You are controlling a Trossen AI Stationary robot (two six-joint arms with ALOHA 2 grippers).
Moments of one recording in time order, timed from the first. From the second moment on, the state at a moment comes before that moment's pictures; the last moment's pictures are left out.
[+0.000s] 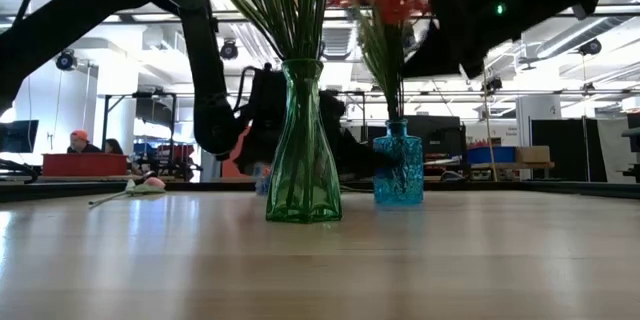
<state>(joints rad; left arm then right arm) 0.27 2.31 0.99 1.18 0.43 0.00 0.05 1.21 0.56 0.23 0.51 0.19</state>
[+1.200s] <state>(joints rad) 0.40 1.92 0.98 0.38 0.54 0.08 0.08 1.05 0.57 0.02 0.52 0.32</state>
